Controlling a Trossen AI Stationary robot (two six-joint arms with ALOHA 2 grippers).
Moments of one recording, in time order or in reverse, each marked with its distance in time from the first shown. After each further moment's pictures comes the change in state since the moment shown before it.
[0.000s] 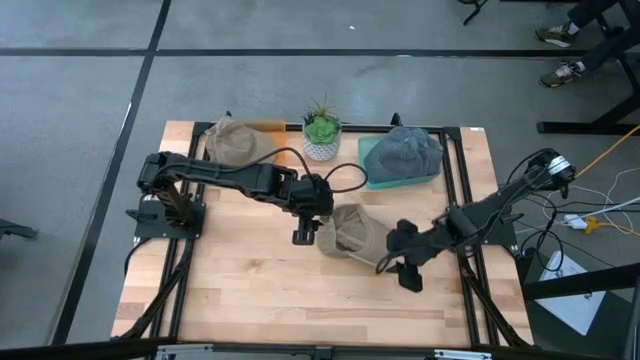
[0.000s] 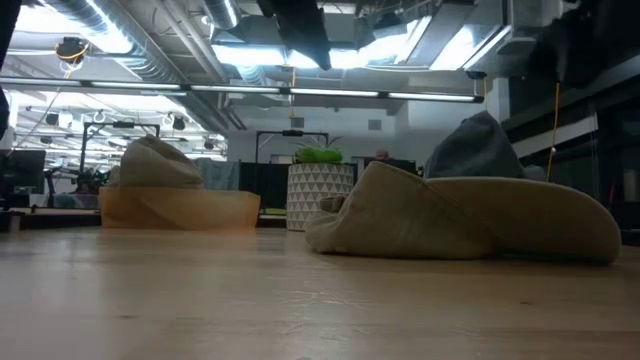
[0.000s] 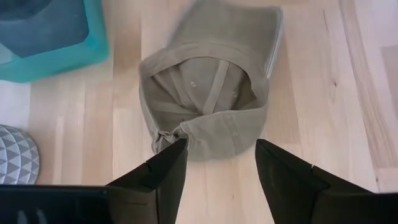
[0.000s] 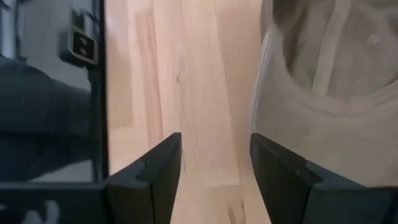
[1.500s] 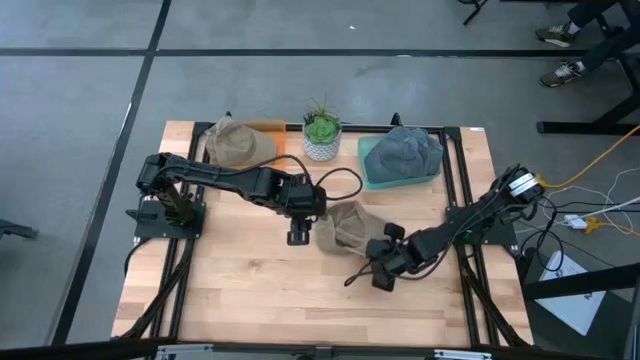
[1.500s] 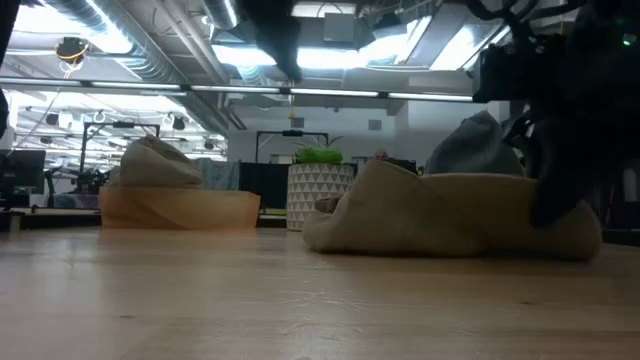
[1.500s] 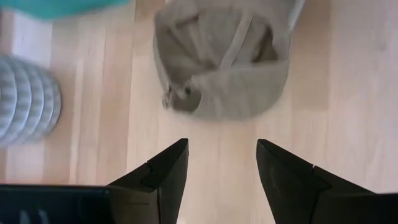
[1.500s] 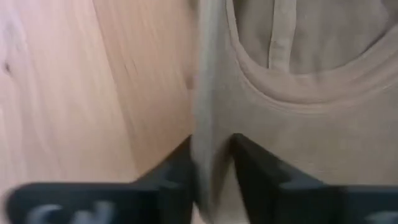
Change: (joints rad) left arm -0.028 -0.001 0.000 -0.154 -0.110 -0.116; right arm -0.016 0.386 0.000 0.053 0.222 0.026
